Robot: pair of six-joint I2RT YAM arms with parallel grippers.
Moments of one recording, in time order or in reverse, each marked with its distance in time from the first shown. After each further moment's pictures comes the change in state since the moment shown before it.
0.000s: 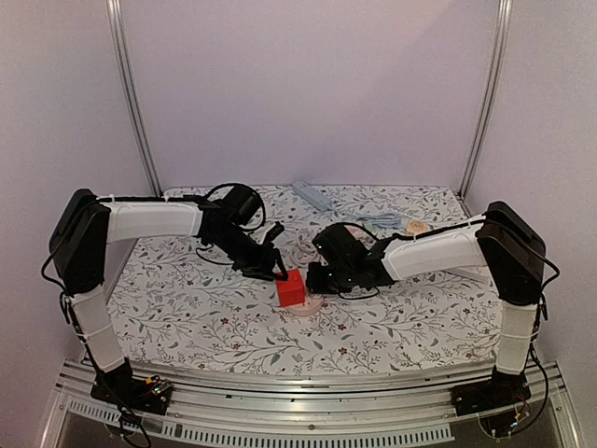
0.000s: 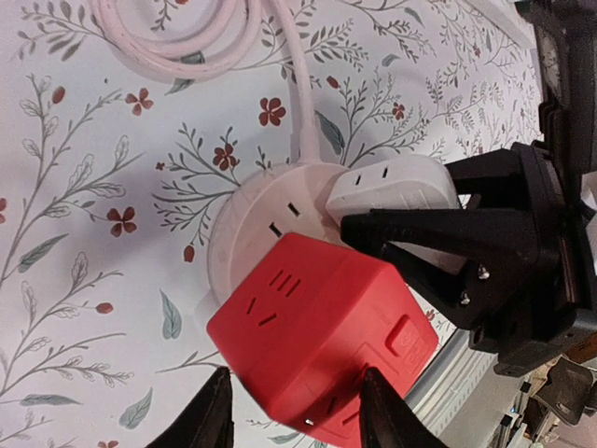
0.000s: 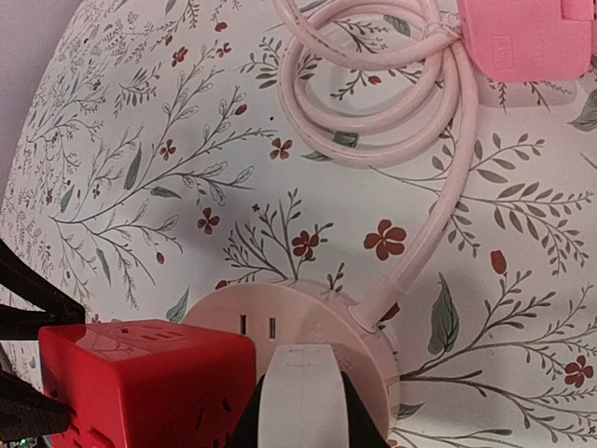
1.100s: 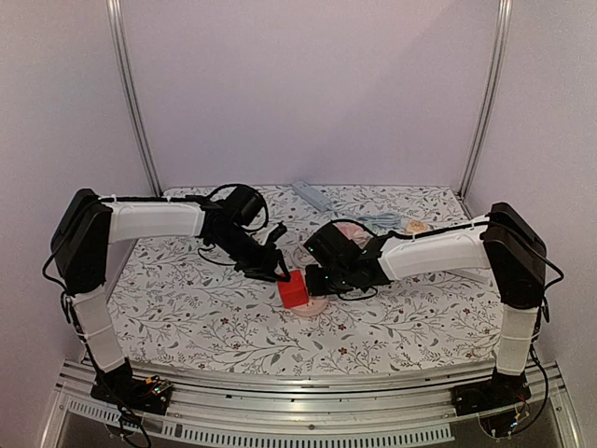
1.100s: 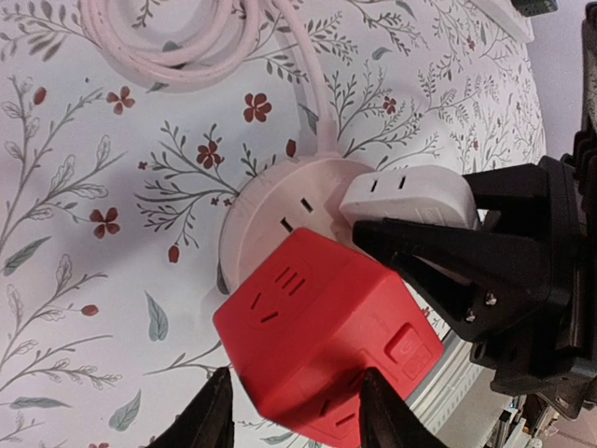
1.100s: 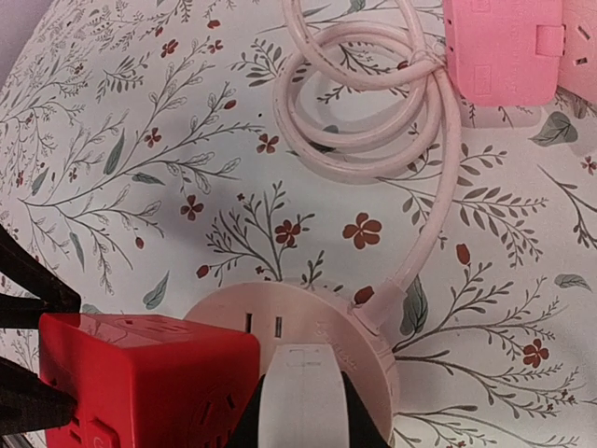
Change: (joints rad) left arm -0.009 0.010 0.010 -0.003 0.008 0.000; right arm 0.050 -0.014 0.050 -0.125 0.111 -0.058
